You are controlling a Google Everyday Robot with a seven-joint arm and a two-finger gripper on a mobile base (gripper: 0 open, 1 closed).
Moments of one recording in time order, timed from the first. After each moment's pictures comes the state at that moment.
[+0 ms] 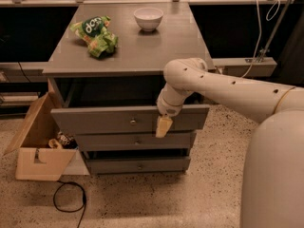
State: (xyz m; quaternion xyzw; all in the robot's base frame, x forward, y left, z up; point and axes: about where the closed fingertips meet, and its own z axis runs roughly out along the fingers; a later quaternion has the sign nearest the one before) arm 0.644 -0.040 0.622 -0.70 0.70 0.06 0.14
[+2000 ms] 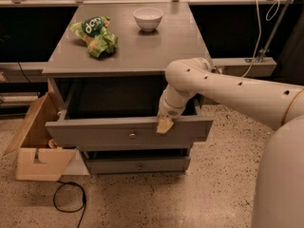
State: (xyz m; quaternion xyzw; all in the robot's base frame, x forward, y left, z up) arm 0.626 -0.041 0.636 -0.69 0.71 0.05 0.14
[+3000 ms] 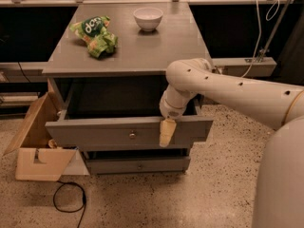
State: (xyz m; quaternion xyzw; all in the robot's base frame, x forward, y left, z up) arm 0.624 -0.044 0.635 -0.69 0.71 0.06 0.13
